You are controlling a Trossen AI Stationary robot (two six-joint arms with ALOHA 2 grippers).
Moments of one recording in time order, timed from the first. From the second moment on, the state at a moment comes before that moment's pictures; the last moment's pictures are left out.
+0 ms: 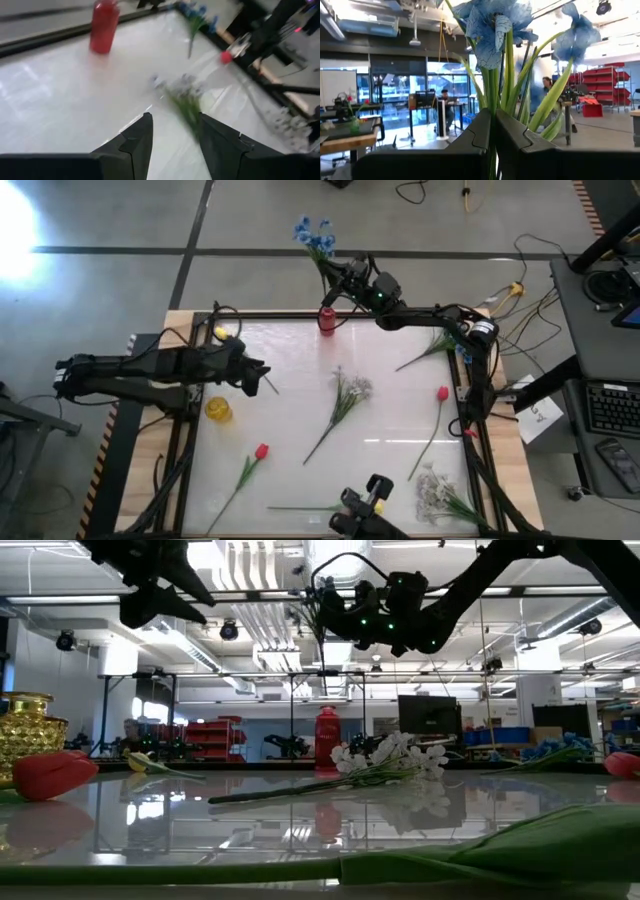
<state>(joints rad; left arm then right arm) 0.04 0.86 0.80 -0.54 -0.32 -0.72 -0.64 1.98 1.30 1.09 -0.09 0.04</state>
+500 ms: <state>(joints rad) 0.04 0.96 0.77 -0.59 -0.29 -0.83 -0.65 2.09 1.29 1.23 -0.10 0.05</state>
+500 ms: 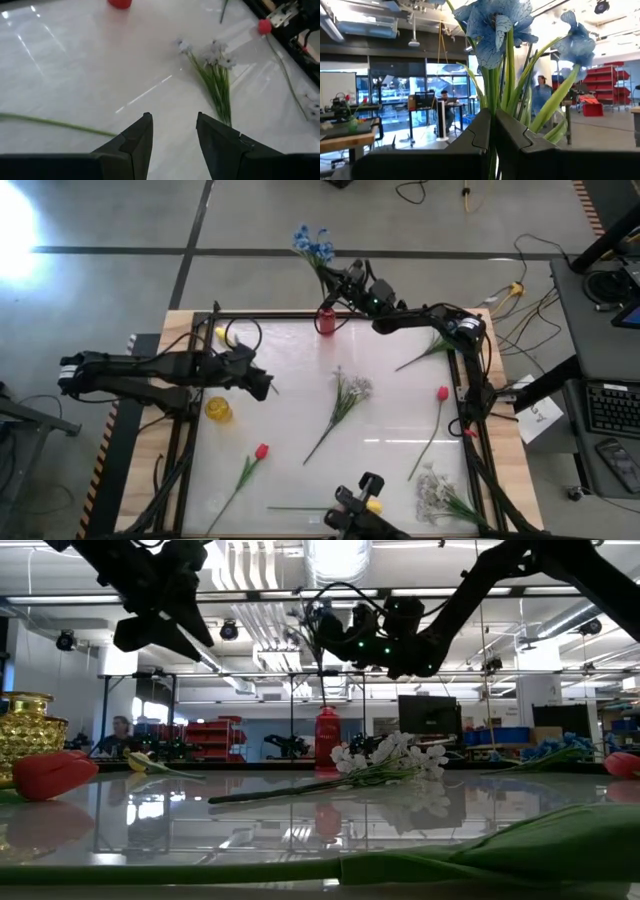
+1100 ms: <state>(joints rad) 0.06 0.84 0.77 -0.72 -0.38 -0.85 -0.65 2.05 1.12 1.23 -0.11 0.09</state>
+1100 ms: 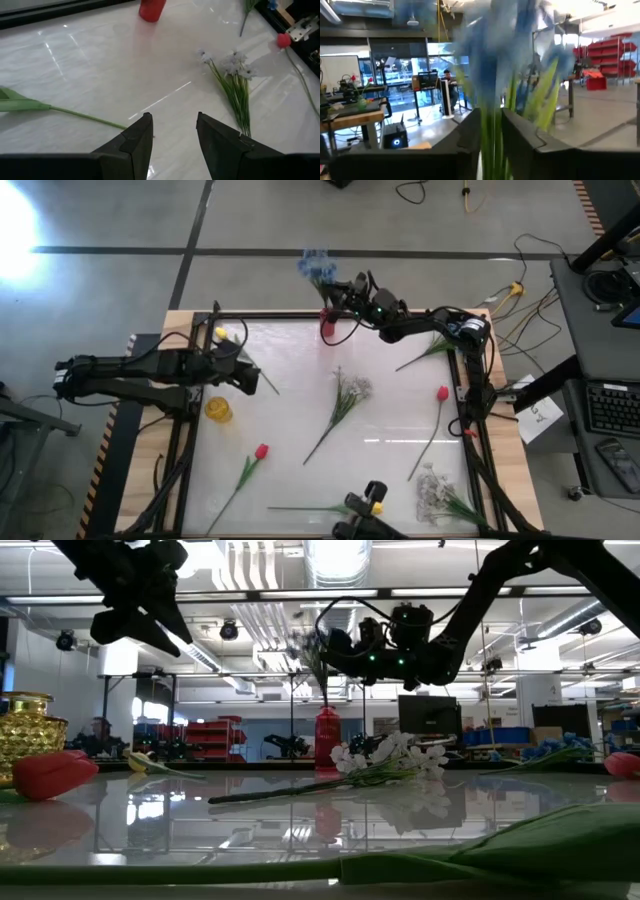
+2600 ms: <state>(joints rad) 0.47 0.70 0.66 -0.74 -0.31 -0.70 -0.25 1.47 1.16 -0.54 0.12 0.49</state>
